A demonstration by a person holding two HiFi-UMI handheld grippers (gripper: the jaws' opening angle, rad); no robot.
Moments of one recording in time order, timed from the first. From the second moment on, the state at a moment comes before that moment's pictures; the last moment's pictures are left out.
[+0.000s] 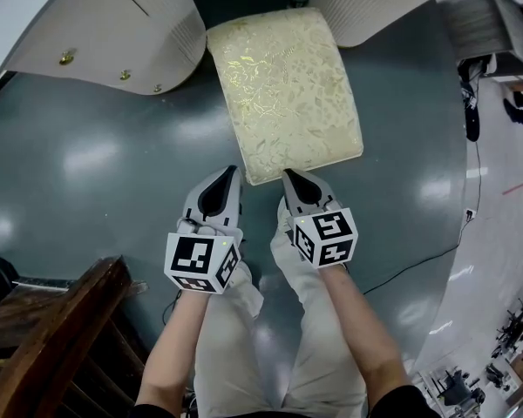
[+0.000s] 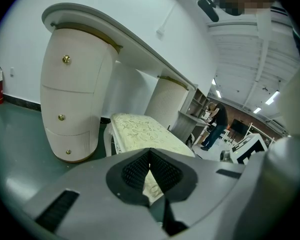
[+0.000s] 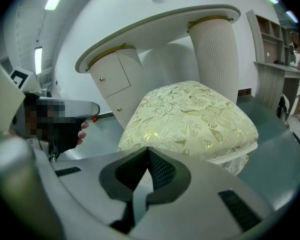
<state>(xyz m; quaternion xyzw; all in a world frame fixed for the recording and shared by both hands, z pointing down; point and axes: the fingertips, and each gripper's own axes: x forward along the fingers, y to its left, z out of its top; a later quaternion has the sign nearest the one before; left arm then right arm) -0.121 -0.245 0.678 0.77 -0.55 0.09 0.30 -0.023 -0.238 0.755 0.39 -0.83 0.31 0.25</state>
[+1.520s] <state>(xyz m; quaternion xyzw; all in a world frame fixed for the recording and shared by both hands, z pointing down) -0.111 -0.230 0.703 0.76 -0.57 0.08 0.30 -0.029 -0.245 0.757 0.37 -0.86 0.28 0.23</state>
